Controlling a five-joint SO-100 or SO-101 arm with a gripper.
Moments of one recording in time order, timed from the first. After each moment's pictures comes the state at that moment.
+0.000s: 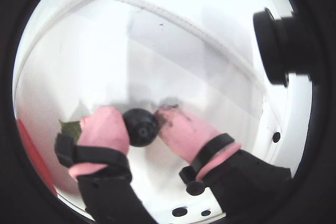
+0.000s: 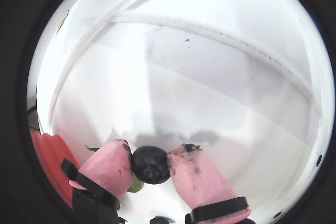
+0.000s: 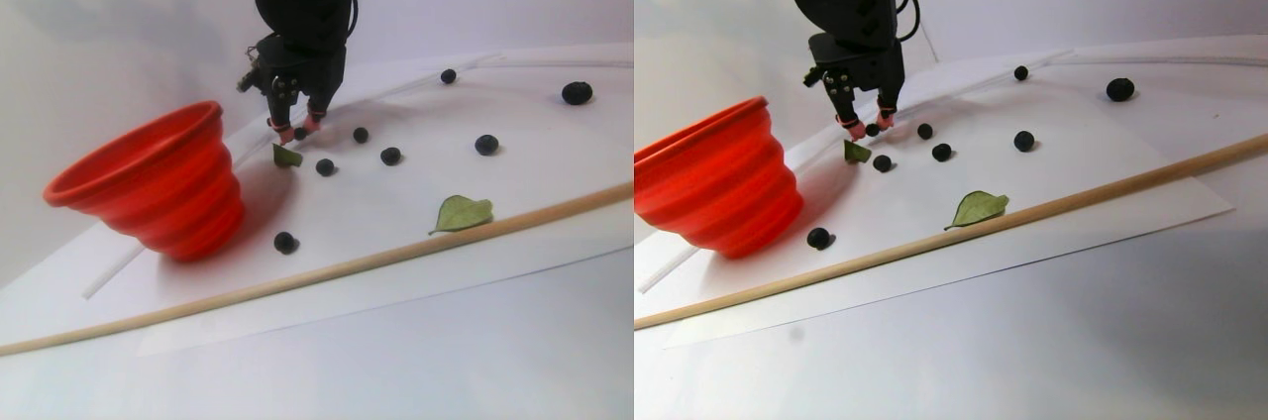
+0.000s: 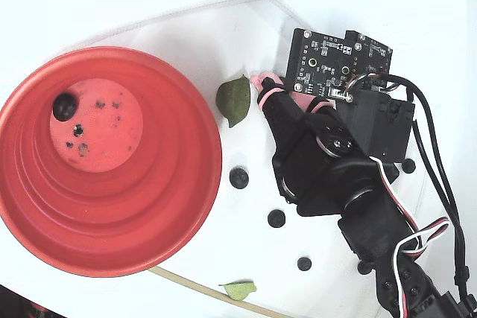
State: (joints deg) arm -1.1 85.8 116.2 -12.5 -118.8
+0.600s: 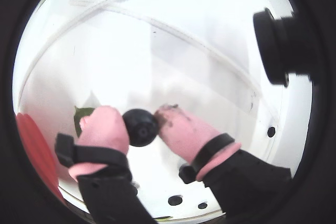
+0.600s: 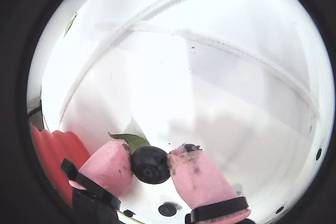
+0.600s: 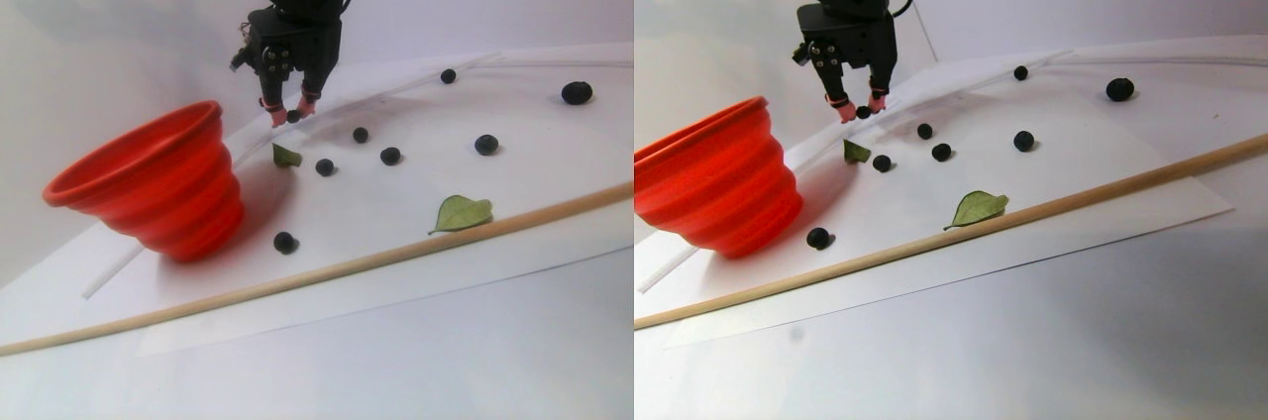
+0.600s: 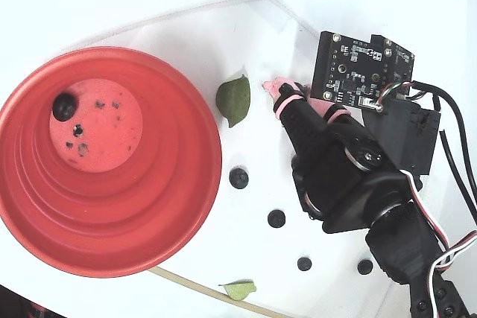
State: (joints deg) arm -2.3 95.3 119.7 -5.4 -116.1
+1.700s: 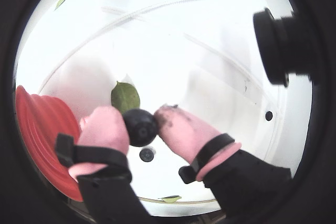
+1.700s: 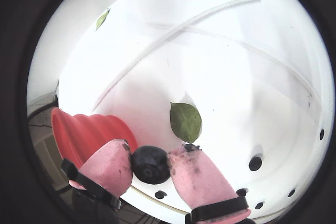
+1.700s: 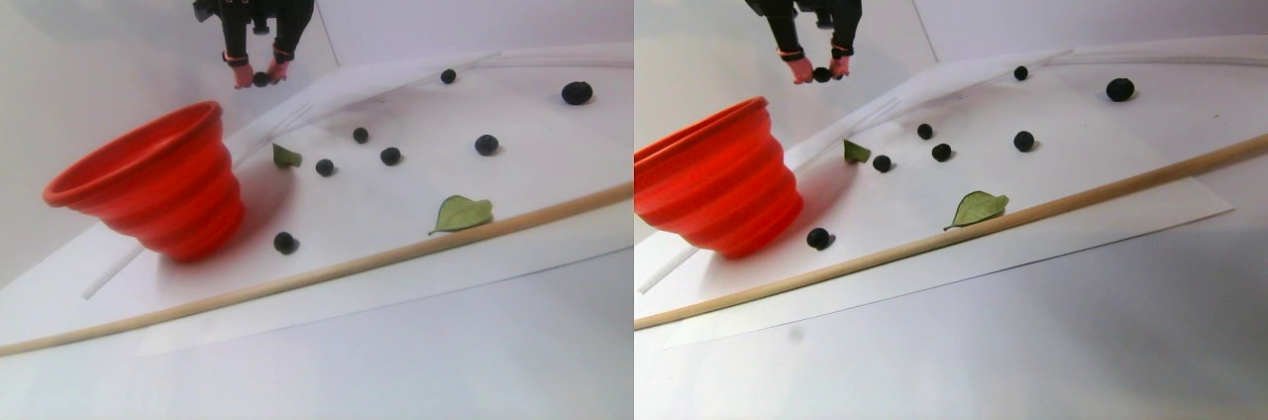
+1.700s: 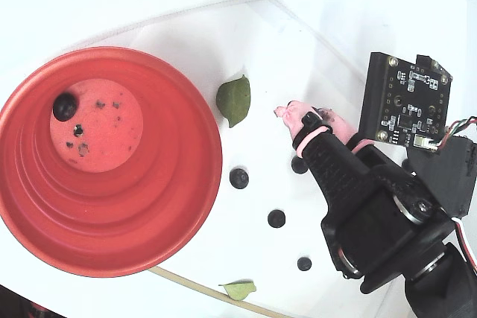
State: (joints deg) arm -7.4 114.1 127.4 8.9 -109.1
